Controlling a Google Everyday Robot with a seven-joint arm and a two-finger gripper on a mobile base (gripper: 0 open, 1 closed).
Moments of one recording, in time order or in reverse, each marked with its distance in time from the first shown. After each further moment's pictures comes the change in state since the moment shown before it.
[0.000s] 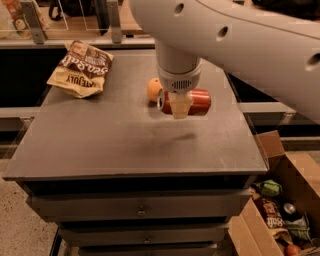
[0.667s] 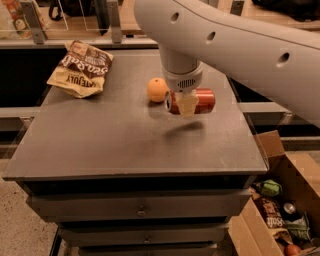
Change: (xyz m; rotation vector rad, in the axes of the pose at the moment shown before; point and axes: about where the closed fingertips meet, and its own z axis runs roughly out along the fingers) arm 0.017 -0.015 0.028 -0.042 0.065 -0.075
